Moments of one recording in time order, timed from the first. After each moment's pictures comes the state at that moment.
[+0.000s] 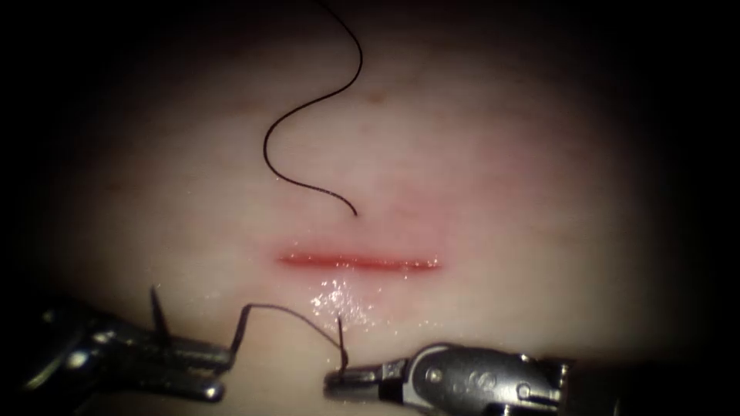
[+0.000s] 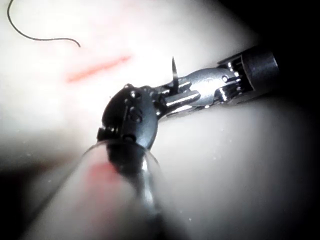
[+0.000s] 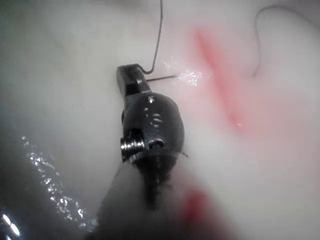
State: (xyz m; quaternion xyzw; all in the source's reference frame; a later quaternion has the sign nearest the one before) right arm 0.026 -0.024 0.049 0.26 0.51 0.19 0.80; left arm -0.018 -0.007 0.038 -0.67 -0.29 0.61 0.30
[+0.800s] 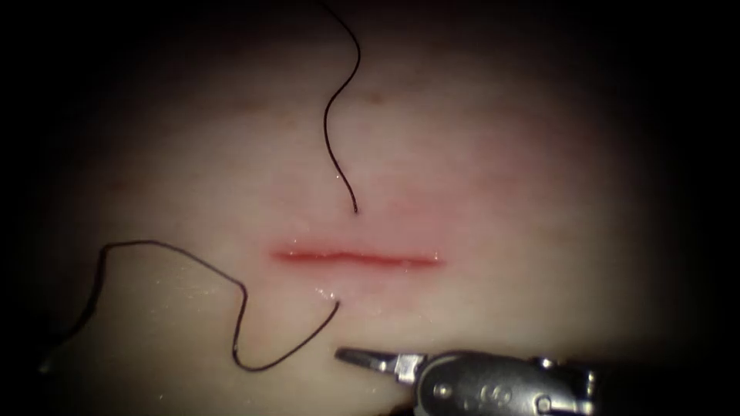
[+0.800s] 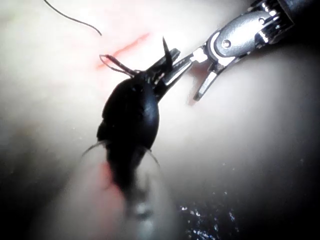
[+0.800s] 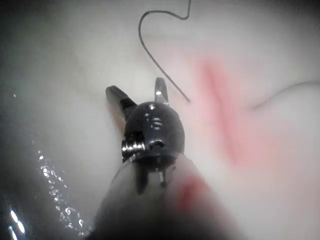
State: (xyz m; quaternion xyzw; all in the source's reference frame) right arm 0.026 -0.020 0.045 0.09 0.53 0.19 0.82; left arm -0.009 -0.004 0.033 -0.67 -0.16 0.65 0.31
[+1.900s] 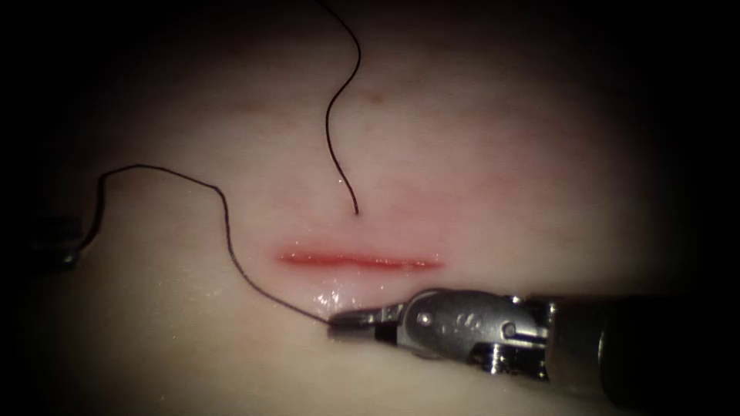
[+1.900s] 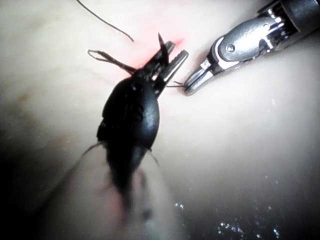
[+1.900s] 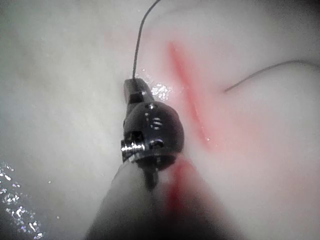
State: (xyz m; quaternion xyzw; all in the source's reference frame) right arm 0.026 -0.020 0.052 0.21 0.47 0.20 0.84; left arm -0.009 -0.002 0.039 -0.66 -0.11 0.66 0.33
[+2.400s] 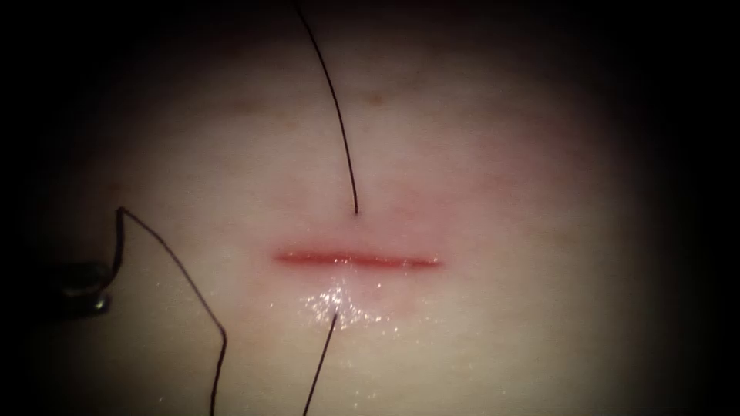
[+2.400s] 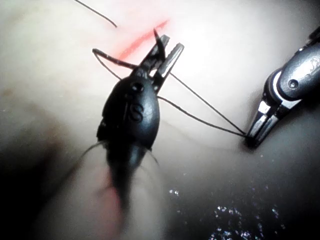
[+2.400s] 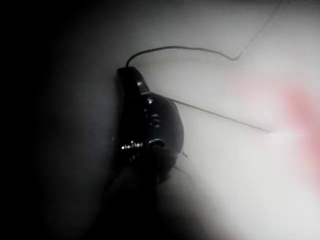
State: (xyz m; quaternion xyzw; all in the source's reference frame) right arm 0.033 -0.029 0.039 0.23 0.56 0.17 0.78; left arm -0.011 -0.005 0.039 -0.67 -0.09 0.67 0.32
